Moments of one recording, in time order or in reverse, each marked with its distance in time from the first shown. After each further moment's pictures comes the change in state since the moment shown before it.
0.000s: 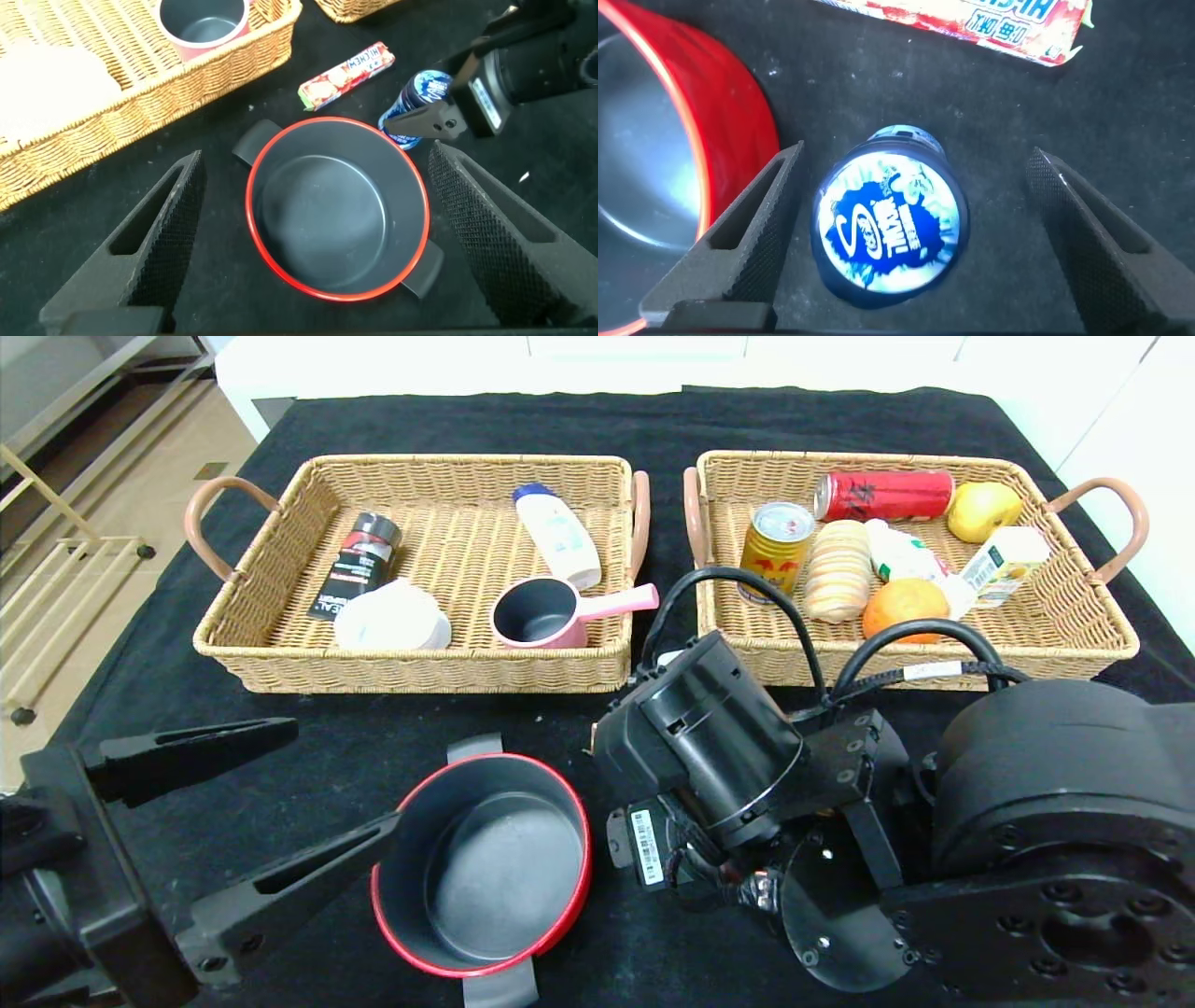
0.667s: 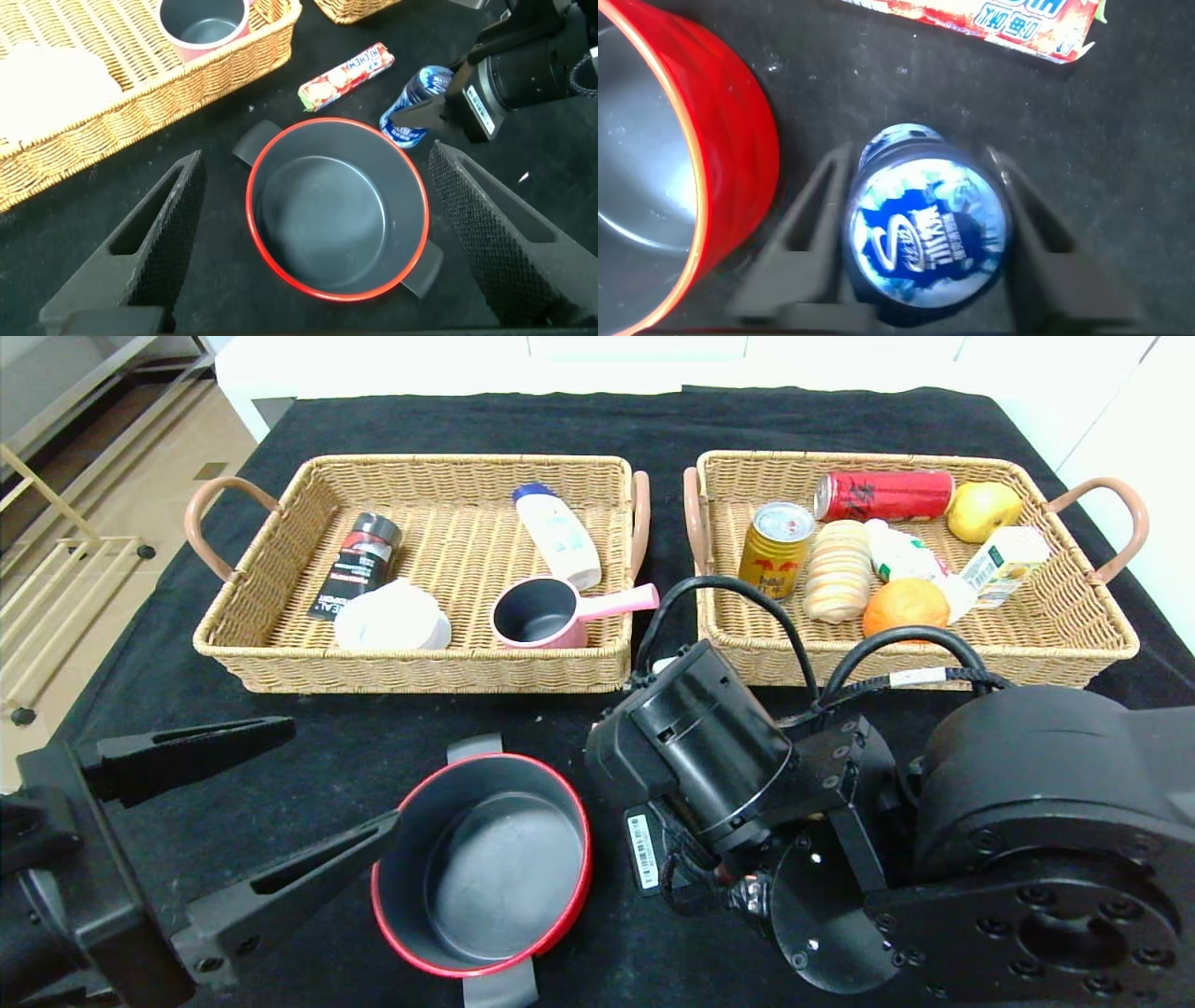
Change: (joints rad) left arm -0.001 -0.003 0.000 0.000 0.001 0.001; right arm 0.000 0.012 -0.003 0.003 0.001 0.000
